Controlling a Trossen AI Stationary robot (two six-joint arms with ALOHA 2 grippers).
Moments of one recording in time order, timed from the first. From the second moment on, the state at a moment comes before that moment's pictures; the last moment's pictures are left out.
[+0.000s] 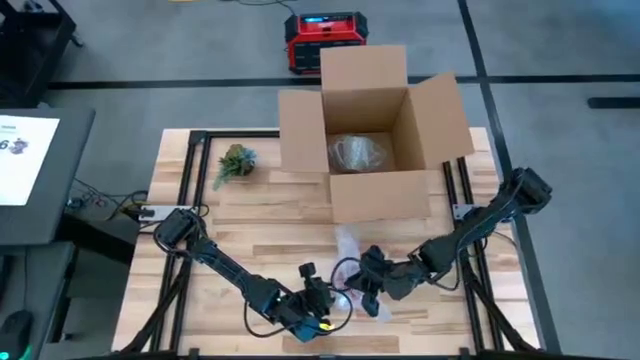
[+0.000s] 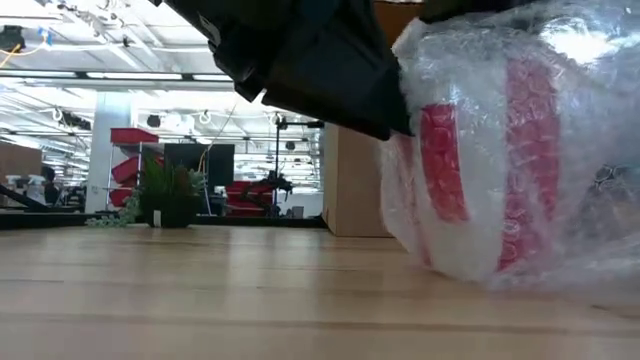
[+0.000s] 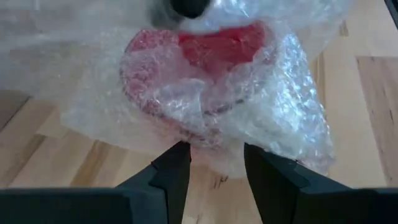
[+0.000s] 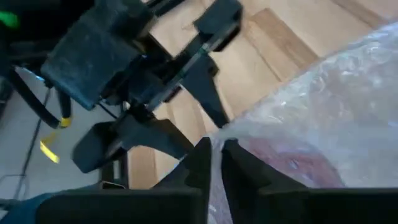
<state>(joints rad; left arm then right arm) -0.60 2.08 1.41 -0.14 -0.79 -0.49 0.58 1.66 0.94 0.06 0.42 0.83</state>
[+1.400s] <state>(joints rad) -0.63 1.90 1.40 -0.28 -0.74 -0.46 0.57 1.66 0.94 0.16 0.07 0.73</state>
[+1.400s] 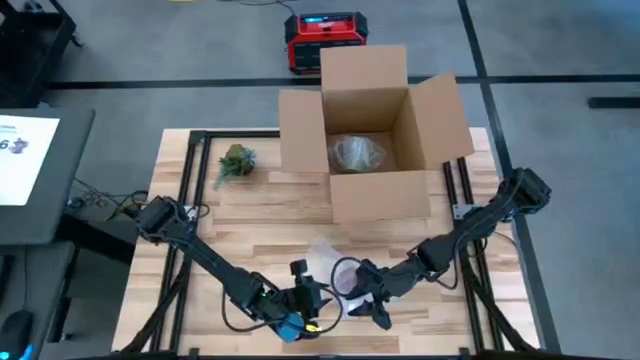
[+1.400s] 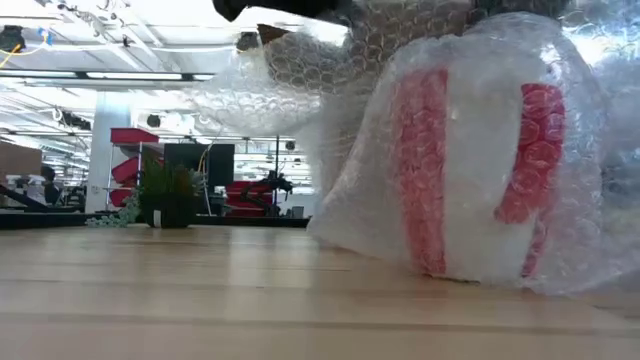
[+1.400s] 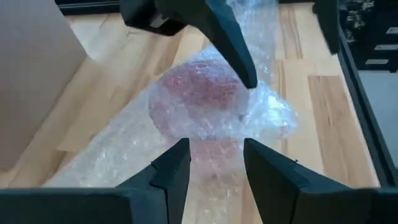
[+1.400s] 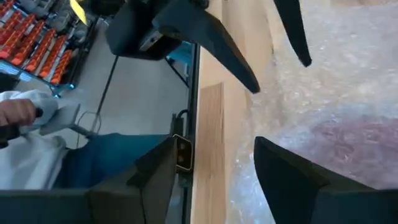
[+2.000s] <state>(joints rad) -0.63 1.90 1.40 -0.40 -0.72 -0.52 0.58 1.64 1.19 -0.13 -0.17 0.62</state>
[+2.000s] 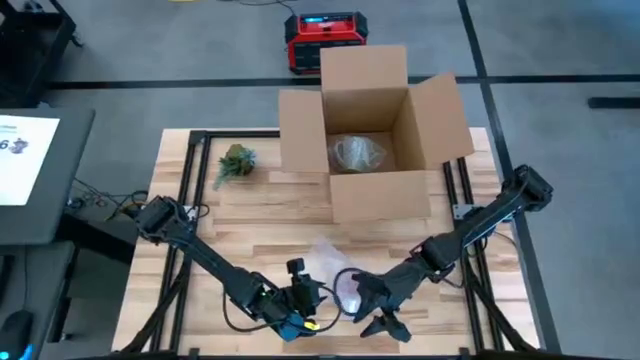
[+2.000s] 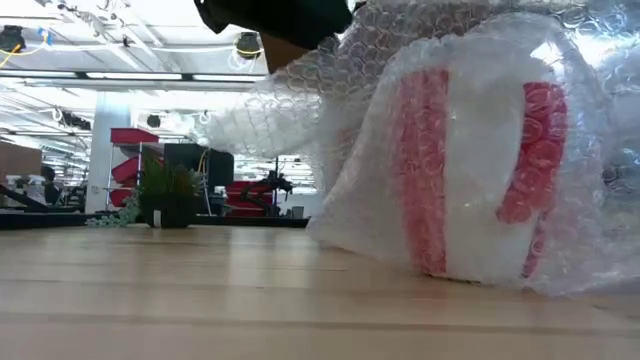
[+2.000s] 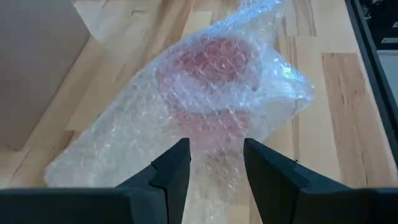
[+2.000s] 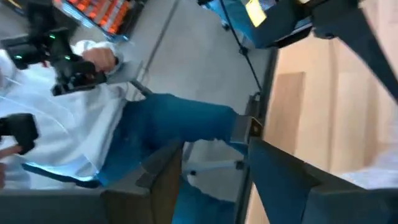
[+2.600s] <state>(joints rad) -0.64 1.90 1.40 -0.69 -0.74 -0.71 0.50 1.84 1.33 -0.55 0.08 0.76</state>
